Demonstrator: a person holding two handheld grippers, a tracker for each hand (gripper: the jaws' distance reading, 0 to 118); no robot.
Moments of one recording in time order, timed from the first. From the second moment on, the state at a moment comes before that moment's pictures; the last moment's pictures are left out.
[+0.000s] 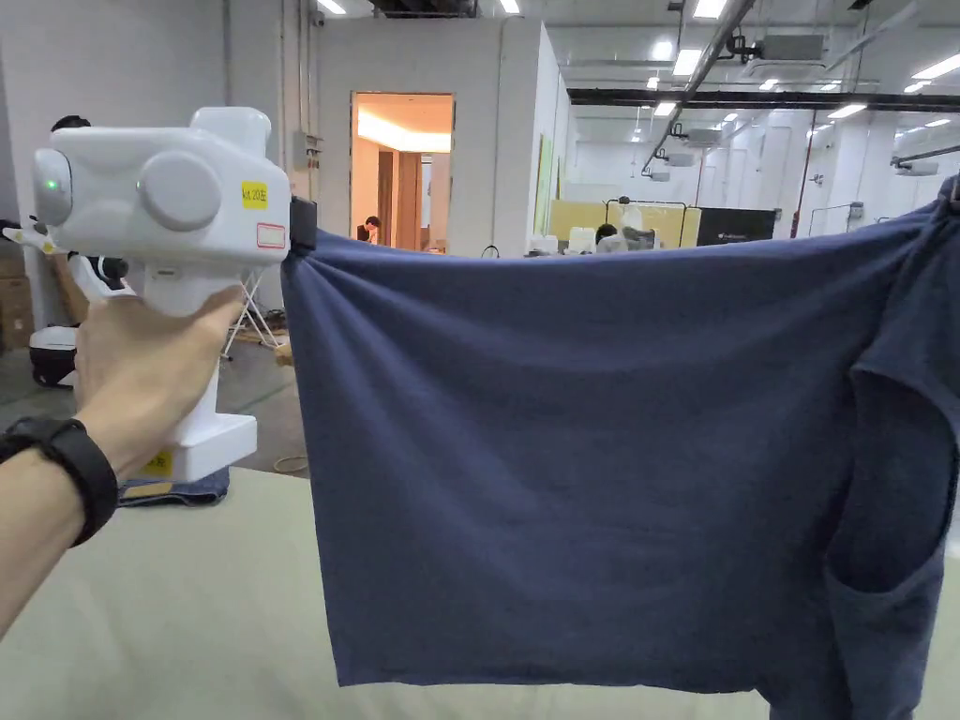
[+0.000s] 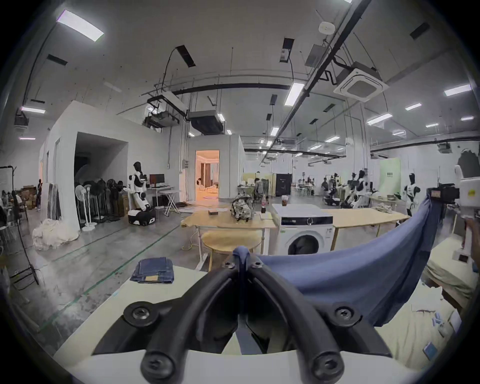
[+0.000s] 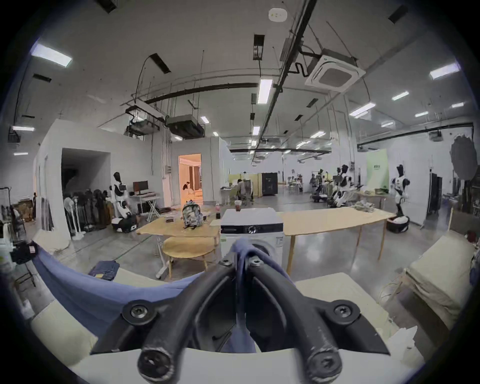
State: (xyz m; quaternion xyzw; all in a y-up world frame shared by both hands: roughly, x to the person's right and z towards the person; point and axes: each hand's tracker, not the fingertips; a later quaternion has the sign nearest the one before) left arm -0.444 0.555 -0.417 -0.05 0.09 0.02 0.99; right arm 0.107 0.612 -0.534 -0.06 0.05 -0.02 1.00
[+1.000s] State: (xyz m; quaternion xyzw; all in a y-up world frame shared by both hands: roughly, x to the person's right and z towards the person) left arm -0.398 0.178 -0.017 -0.28 0.05 0.10 0.95; right arm 0.161 0.214 -0.097 -0.29 0.05 -0.11 0.95
